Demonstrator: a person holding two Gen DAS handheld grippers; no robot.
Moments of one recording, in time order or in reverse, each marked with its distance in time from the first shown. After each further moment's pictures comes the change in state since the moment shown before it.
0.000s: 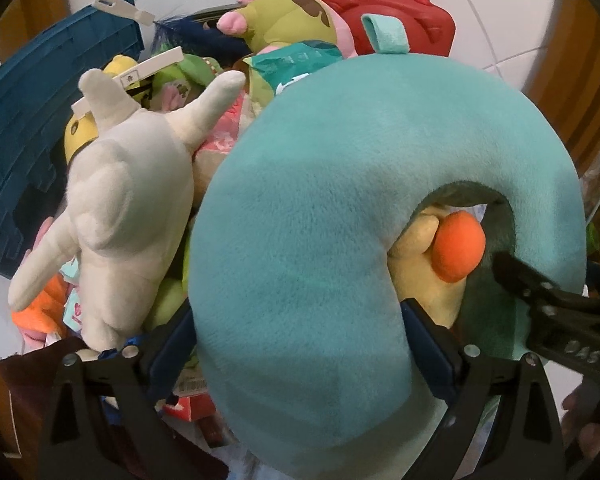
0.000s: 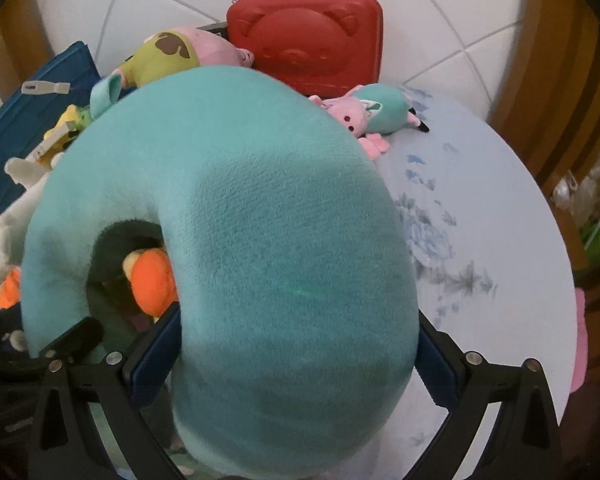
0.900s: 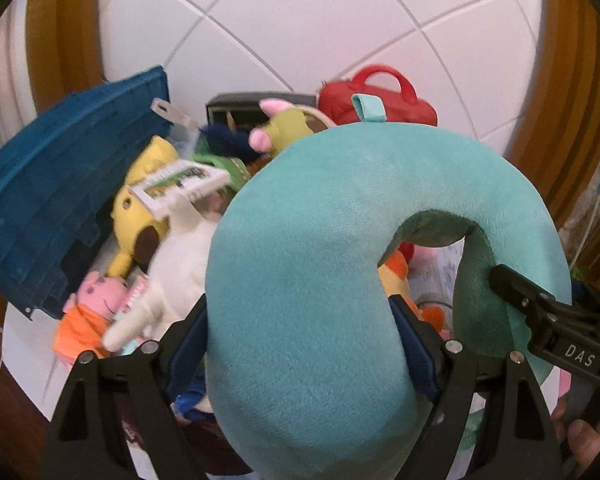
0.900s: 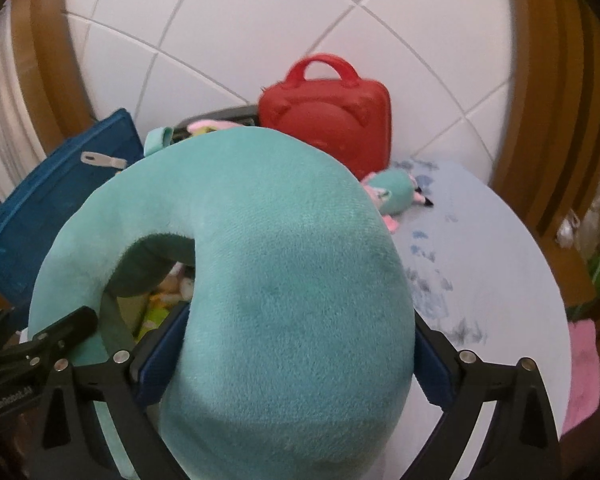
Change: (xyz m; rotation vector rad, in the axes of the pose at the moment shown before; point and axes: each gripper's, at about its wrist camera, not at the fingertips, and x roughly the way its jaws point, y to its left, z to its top) left arm -0.120 0.020 0.024 -0.044 -0.258 -0.012; right arm -0.105 0.013 0.025 0.003 -0.251 0.118
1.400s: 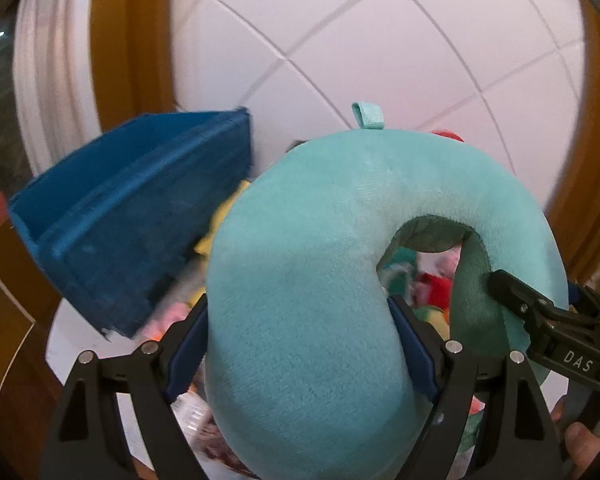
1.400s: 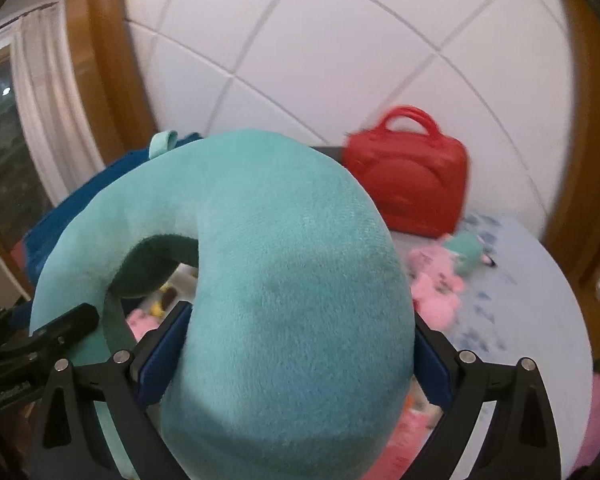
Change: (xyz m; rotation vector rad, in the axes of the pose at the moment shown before) left arm -0.075 0.099 0.045 -0.109 -0.116 0.148; right arm -0.016 0.109 0.058 -0.115 -0.078 0.175
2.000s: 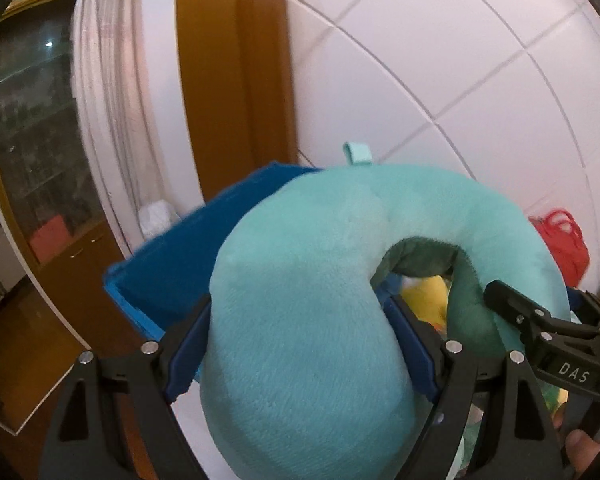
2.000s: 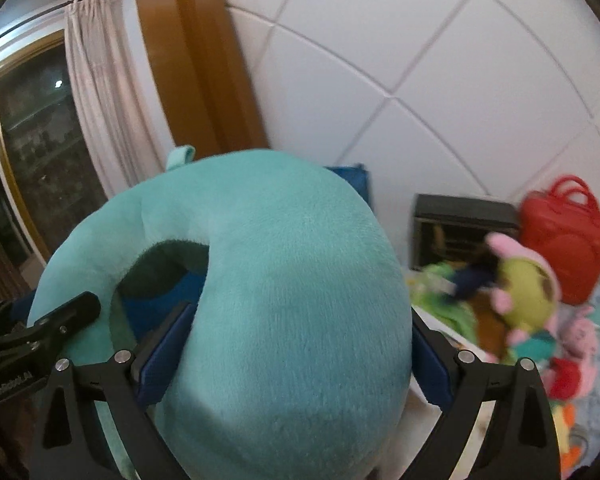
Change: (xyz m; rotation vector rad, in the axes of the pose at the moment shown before) left arm 0.000 0.287 0.128 -0.035 -0.114 0.201; right arm 0.112 0.302 0.108 -0.063 -0.054 0.196
